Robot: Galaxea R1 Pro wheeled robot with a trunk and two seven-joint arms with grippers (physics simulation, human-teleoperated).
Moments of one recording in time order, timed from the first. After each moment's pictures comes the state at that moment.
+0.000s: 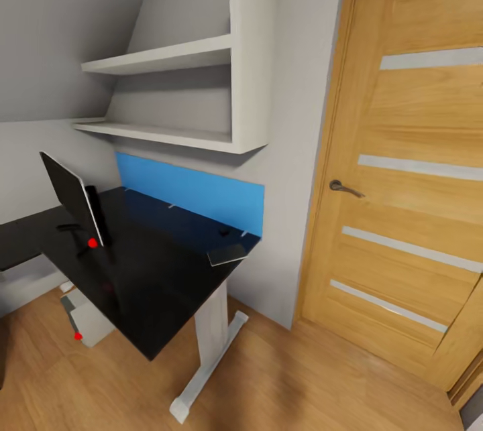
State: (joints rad) left arm 0.05 -0.04 -0.24 -0.46 0.34 -0.31 0.12; right arm -0.13 0.03 0.23 0.02 -0.39 -0.82 -0.04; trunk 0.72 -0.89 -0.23
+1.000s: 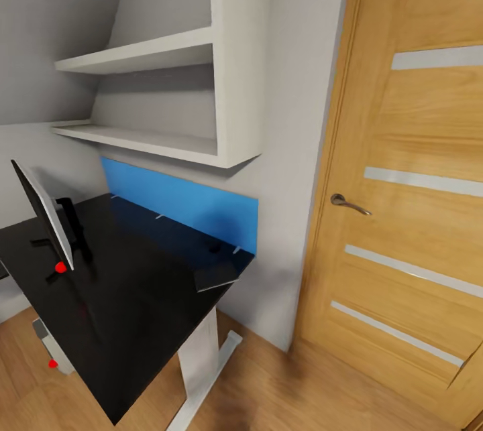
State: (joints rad) left arm 0.05 -0.04 -0.24 -0.46 0.34 -0.32 0.12; right arm -0.13 0.03 0.23 0.02 -0.39 -0.82 -0.04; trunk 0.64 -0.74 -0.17
